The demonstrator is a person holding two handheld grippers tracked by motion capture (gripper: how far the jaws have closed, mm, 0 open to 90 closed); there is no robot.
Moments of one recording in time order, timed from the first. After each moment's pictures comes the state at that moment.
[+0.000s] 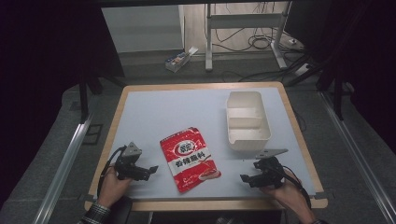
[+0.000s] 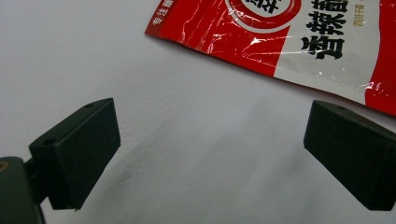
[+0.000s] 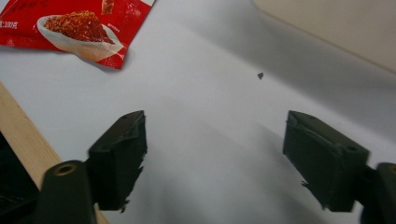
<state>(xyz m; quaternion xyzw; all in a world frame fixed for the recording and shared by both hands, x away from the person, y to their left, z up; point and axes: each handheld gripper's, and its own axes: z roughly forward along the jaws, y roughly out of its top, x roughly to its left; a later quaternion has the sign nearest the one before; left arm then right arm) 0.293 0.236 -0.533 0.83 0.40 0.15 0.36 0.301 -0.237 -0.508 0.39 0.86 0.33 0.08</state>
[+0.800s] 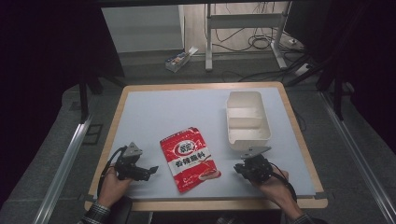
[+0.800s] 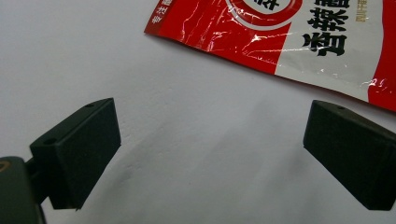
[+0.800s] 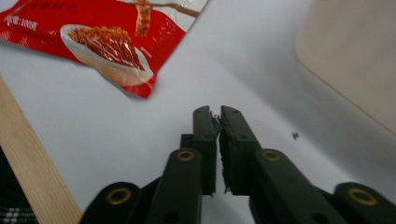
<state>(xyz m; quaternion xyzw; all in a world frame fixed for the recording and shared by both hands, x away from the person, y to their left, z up) 0.293 0.235 -0.533 0.83 0.40 0.15 0.35 0.306 -0.198 -0.501 0.31 0.89 0.32 0.11</state>
